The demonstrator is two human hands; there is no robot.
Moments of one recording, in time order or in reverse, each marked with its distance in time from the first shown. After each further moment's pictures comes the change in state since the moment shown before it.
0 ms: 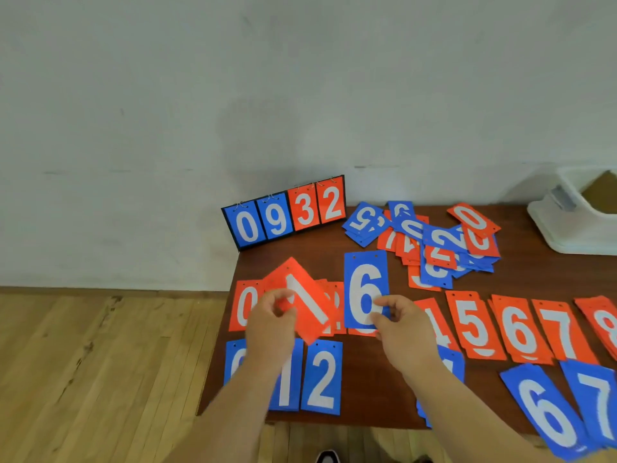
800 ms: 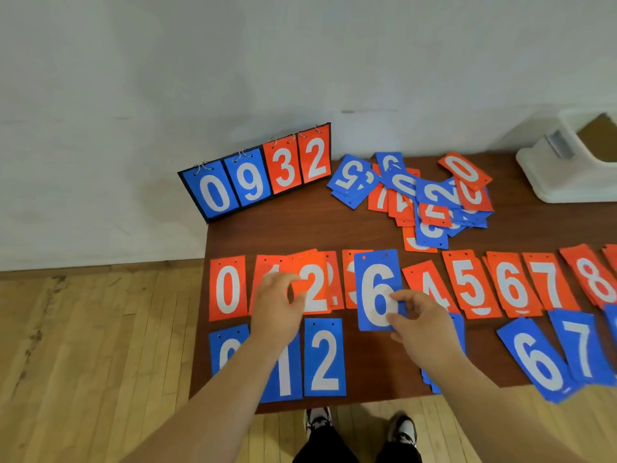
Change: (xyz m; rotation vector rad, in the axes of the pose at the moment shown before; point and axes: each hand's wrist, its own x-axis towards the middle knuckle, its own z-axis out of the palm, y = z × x) left_hand 0.080 -0.073 0.033 0.495 -0.324 0.138; right_hand 0.010 0.037 0.012 -0.075 0.030 0.245
